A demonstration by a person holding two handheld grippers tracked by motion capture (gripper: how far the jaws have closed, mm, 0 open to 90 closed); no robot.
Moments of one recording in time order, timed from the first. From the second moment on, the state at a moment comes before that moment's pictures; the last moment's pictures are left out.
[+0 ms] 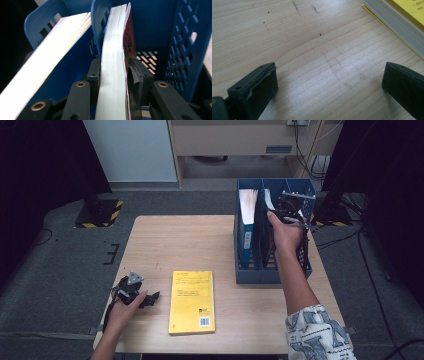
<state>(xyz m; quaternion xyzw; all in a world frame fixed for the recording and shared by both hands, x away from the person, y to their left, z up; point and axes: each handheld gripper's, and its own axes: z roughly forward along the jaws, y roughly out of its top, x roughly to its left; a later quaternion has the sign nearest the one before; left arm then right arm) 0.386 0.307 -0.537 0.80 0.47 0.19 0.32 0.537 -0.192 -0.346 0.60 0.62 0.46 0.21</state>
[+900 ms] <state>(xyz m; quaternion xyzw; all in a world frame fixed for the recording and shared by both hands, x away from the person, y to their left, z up) 0.387 0.307 -0.537 0.80 0.47 0.19 0.32 0.536 -0.194 -0.345 0.58 0.63 0.49 0.17</state>
